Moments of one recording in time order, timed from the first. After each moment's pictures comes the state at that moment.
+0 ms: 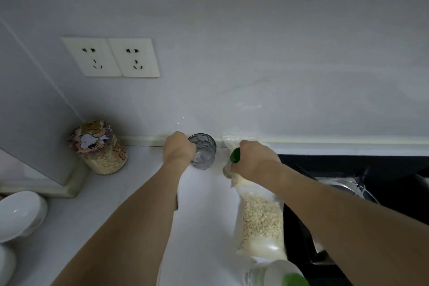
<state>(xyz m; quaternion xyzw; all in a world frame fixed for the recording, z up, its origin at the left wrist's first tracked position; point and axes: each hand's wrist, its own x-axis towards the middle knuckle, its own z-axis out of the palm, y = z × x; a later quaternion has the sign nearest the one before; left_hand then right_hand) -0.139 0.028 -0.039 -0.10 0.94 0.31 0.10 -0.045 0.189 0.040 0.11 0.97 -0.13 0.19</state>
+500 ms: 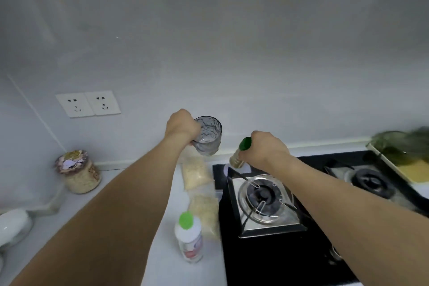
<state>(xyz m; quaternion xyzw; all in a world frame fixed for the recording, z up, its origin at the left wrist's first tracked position) -0.010 0.175 0.165 0.04 0.95 0.31 0.04 0.117 0.334 0.174 0.18 0.96 -0.20 0.05</state>
